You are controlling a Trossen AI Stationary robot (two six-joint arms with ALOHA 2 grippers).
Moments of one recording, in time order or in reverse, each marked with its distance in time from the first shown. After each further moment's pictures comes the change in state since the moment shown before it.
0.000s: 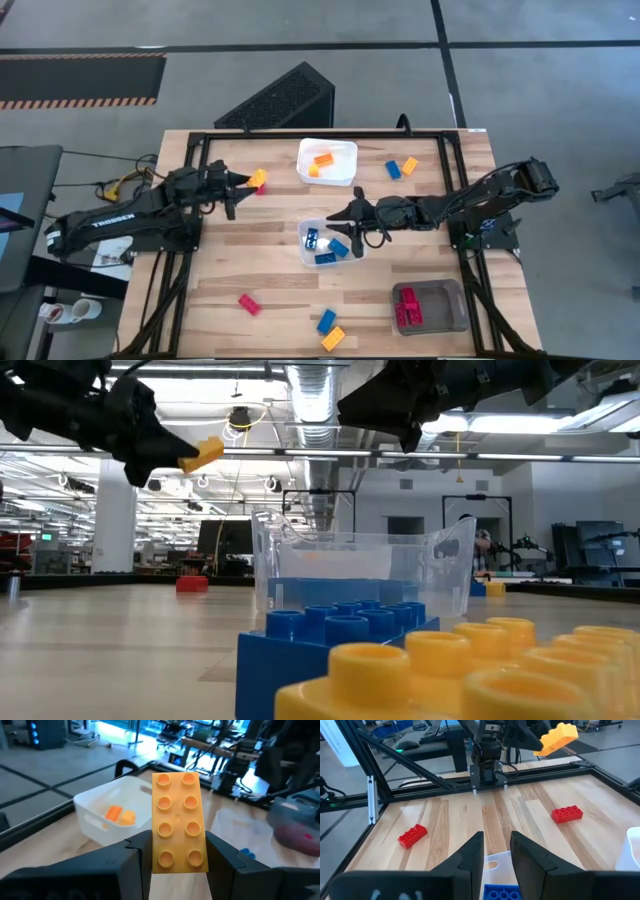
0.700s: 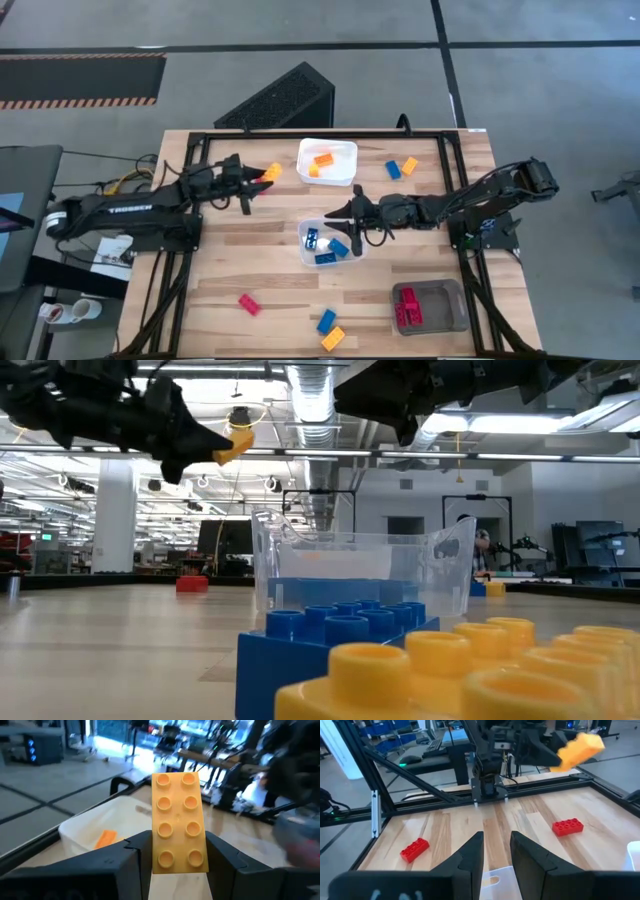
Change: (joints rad) left arm 0.002 0.368 0.024 0.428 0.012 0.024; right arm -0.008 0.000 0.000 0.065 0.000 -0.003
